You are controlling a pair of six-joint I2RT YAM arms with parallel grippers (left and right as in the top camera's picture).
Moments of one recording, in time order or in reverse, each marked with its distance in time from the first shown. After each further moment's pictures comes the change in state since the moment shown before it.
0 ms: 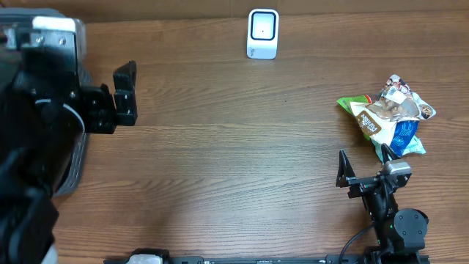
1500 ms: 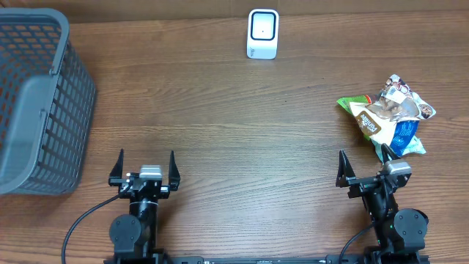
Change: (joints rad) left arm 0.117 -1.295 -2.271 1.370 0.042 0.228; right arm 0.000 0.000 0.000 0.000 0.000 -0.001
